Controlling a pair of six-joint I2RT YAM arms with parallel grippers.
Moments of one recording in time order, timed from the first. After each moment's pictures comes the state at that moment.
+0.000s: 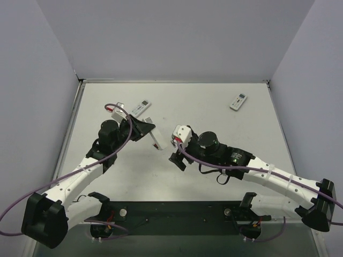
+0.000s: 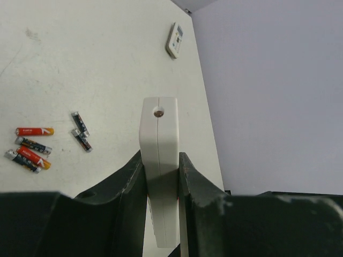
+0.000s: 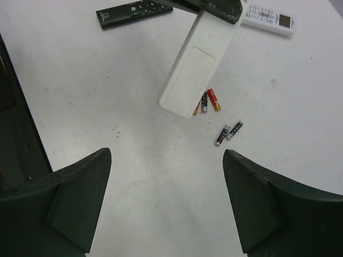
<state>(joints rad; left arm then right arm) -0.45 1.05 0.61 0.27 0.21 -0.99 1.01 1.10 0.90 -0.24 0.01 -0.09</state>
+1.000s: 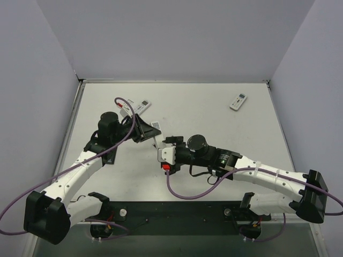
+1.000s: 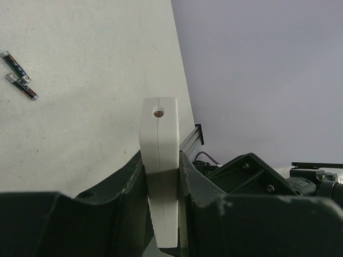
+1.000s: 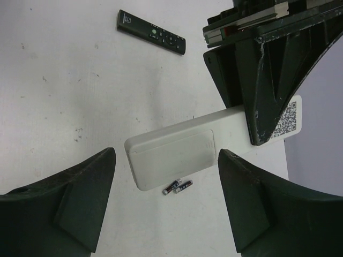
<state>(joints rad) -0.38 1.09 0.74 0.06 0.60 -1.01 1.08 1.17 0.85 -0.05 -0.14 -0.71</state>
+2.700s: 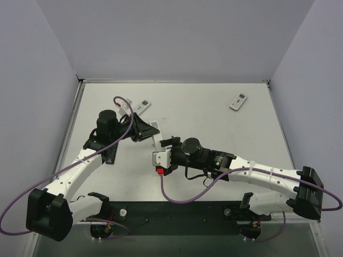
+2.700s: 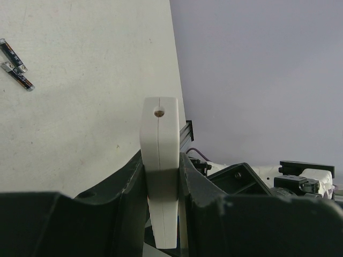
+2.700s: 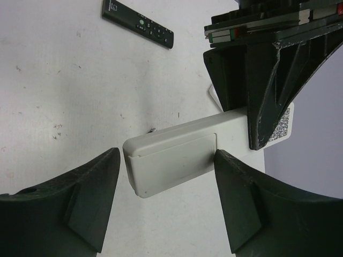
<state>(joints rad) -0.34 1.12 0.76 0.06 0.68 -1.06 1.13 1.22 0.86 -0.03 -0.04 -0.79</state>
